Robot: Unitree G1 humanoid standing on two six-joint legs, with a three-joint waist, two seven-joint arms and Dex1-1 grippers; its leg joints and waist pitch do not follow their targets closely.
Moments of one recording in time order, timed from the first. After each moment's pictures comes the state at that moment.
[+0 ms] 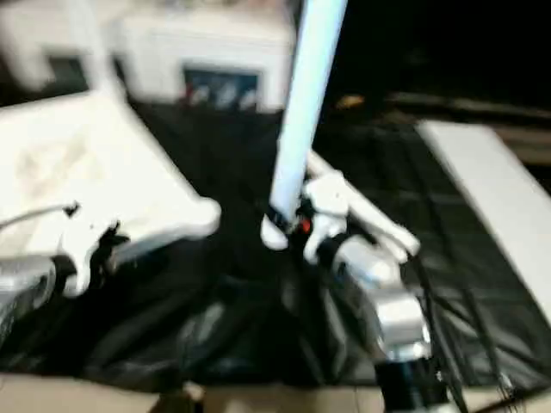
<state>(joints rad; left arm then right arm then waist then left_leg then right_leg) -0.20 0.65 -0.05 -0.09 -0.20 0.73 -0.62 -0.28 -0.18 0.12 -0.04 0.24 0.33 0.50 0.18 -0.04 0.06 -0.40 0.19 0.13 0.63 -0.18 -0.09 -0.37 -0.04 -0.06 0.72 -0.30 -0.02</state>
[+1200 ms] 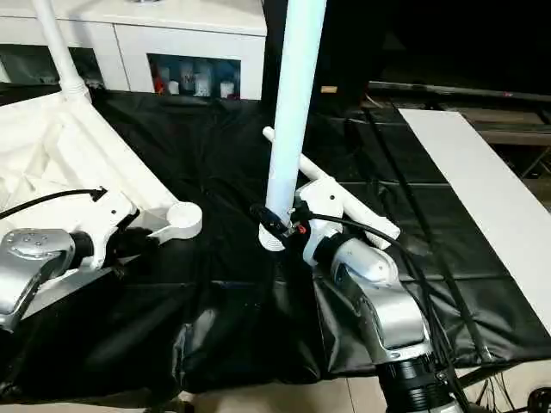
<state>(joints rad) -0.40 0.67 -0.18 0.22 -0.09 0.56 -0.81 -0.28 -0.21 0.13 -0.04 0.23 0.32 0.53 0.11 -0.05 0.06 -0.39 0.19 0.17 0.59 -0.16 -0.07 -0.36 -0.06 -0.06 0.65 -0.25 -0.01</state>
